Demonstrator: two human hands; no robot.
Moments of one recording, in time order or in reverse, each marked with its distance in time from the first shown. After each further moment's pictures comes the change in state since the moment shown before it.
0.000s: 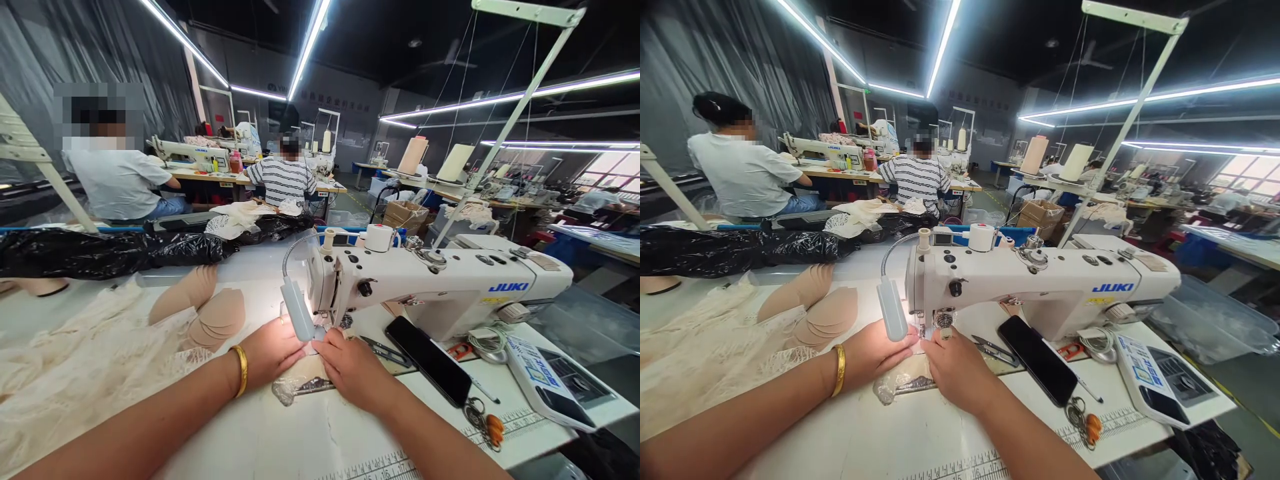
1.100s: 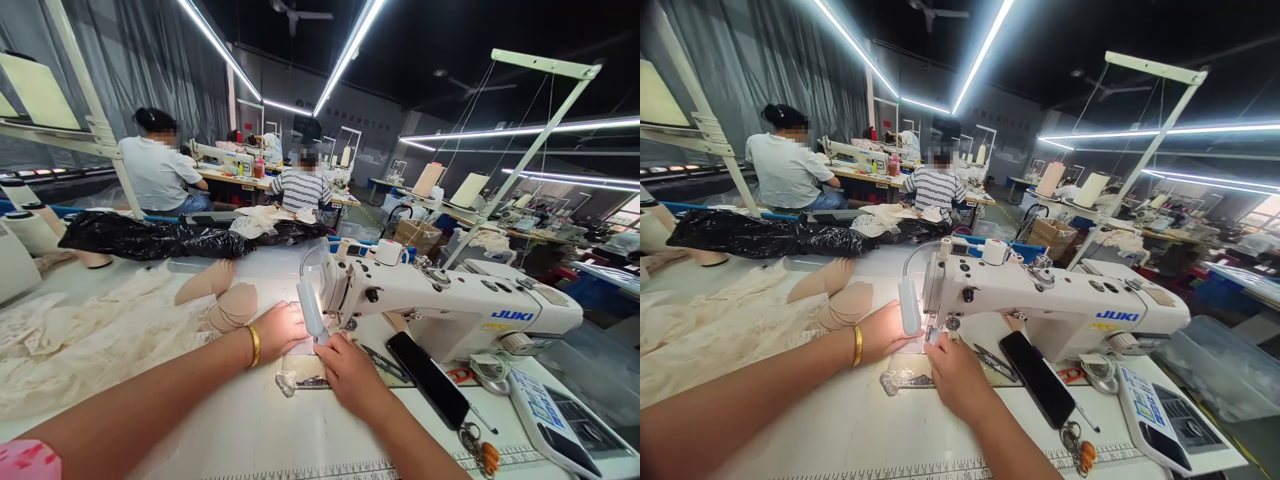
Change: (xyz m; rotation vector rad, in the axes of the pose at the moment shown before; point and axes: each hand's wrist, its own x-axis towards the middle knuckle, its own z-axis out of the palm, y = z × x) left_hand -0.003 -0.014 0.000 0.151 -0.079 -0.084; right_hand -0.004 -0.004 0.007 0.037 0.064 -0.012
